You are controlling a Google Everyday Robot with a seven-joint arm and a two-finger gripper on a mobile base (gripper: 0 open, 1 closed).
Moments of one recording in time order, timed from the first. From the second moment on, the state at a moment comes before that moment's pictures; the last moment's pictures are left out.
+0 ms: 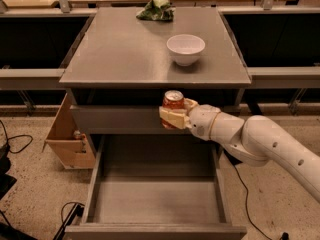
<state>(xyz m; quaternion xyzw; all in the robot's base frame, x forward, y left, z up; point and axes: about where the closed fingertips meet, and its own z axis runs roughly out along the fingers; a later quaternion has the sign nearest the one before) 0.598 -0.032 0.787 -0.30 0.67 0.35 0.58</state>
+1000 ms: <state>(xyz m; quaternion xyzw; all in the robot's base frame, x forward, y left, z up) 0.612 0.009 0.715 -0.34 0.67 0.37 0.54</state>
